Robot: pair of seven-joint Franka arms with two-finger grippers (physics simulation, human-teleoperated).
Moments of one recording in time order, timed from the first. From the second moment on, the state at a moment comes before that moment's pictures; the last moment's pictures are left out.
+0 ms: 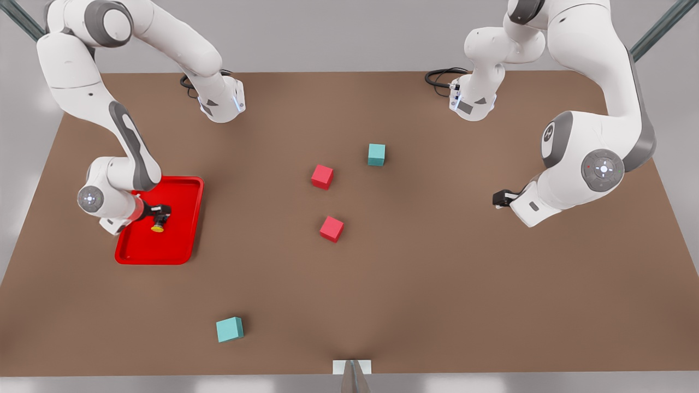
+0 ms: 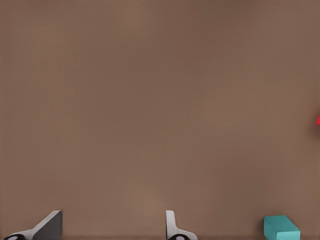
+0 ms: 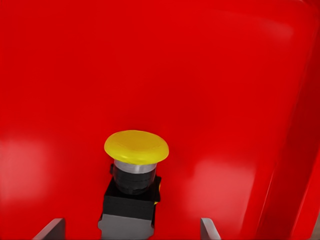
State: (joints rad) left arm -0.05 0.28 -0.13 -1.44 0.03 1.55 -0.02; right arm -0.78 0.46 0.48 -2.16 -0.39 2.34 -0.13
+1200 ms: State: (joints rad) left arm -0.04 0.29 -0.13 -1.47 0.03 1.58 -0.02; right arm -0.81 0.48 0.49 -2.21 -0.43 2.50 -0.06
